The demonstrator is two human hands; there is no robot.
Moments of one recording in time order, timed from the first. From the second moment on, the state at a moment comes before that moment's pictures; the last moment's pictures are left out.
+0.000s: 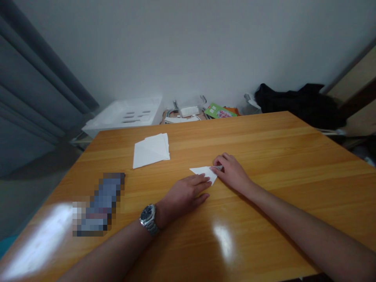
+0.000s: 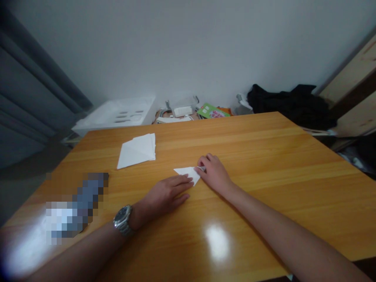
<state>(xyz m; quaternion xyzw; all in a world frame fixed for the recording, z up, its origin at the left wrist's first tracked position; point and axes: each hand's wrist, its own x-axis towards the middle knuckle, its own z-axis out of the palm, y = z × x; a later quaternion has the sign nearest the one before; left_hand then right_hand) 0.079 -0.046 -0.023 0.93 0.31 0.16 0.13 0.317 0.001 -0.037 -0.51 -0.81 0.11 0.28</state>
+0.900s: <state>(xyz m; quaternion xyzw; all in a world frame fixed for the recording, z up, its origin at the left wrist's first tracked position) 0.081 -0.048 -0.020 0.94 0.30 0.13 0.10 0.316 0.002 -0.041 -0.51 -0.81 0.09 0.28</state>
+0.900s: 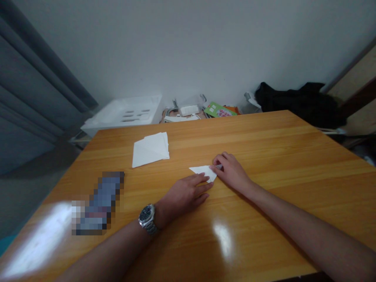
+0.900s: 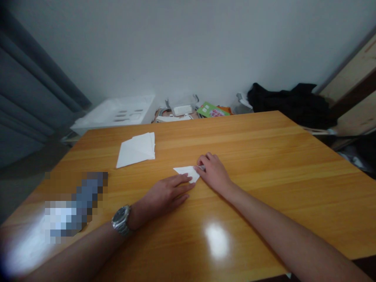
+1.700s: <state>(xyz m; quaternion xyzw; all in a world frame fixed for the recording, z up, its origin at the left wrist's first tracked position) 0.080 -0.044 -0.020 0.93 0.30 0.18 0.14 0.314 -0.001 -0.036 -0.53 -0.80 0.08 0.26</state>
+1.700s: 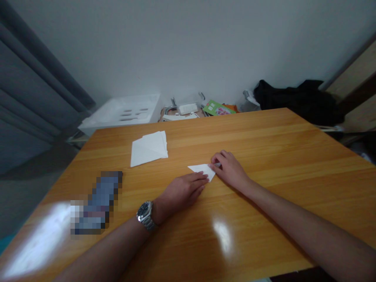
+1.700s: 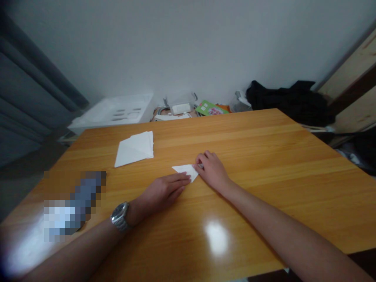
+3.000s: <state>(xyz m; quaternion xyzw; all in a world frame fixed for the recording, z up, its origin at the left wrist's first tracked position) 0.081 -0.046 -0.011 0.94 0.28 0.15 0.14 0.314 -0.001 -0.039 -0.53 -0.80 0.07 0.27</state>
